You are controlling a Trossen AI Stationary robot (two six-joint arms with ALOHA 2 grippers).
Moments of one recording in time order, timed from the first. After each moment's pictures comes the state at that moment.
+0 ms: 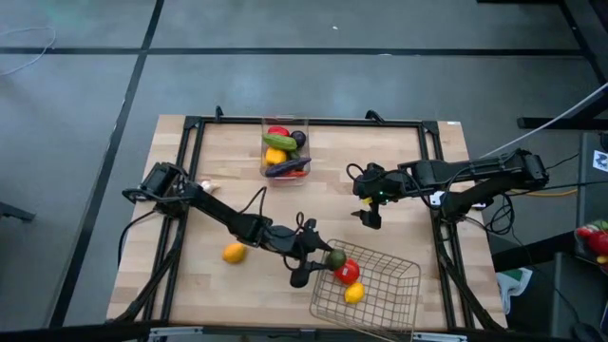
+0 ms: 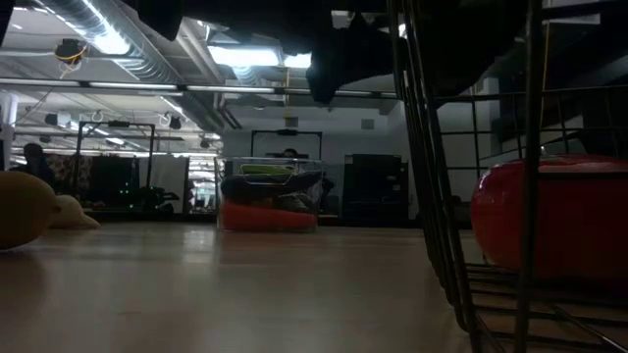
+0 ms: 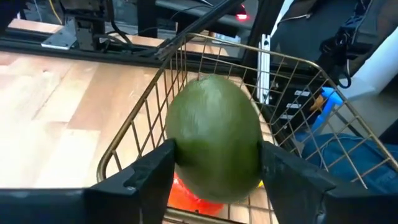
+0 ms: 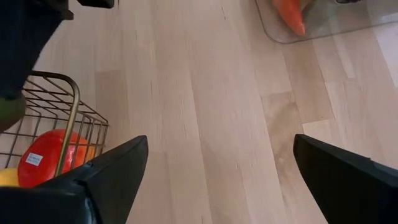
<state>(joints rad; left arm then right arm) -0.34 1.90 1.07 0.53 -0.16 -0.25 0.09 1.27 1.07 -0.76 0.09 0.21</state>
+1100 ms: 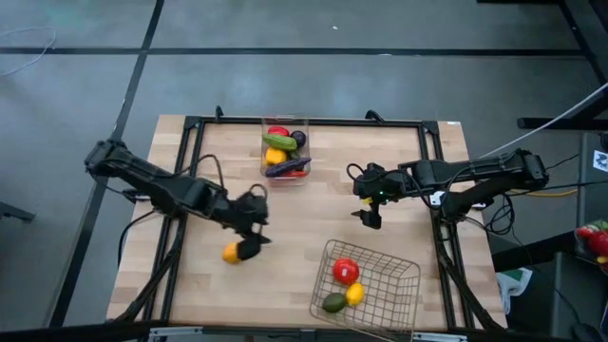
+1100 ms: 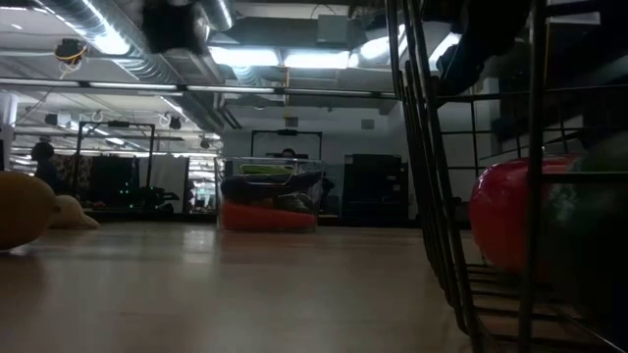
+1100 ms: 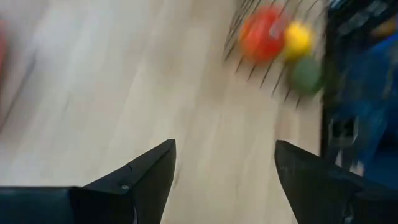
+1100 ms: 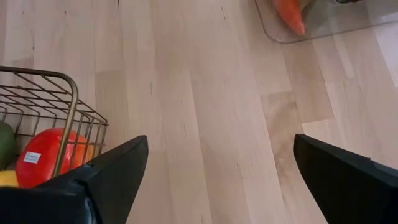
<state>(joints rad) -0.34 1.32 1.07 -0.61 -0.13 -0.63 0.09 1.27 1.07 -0.76 0.09 0.21</state>
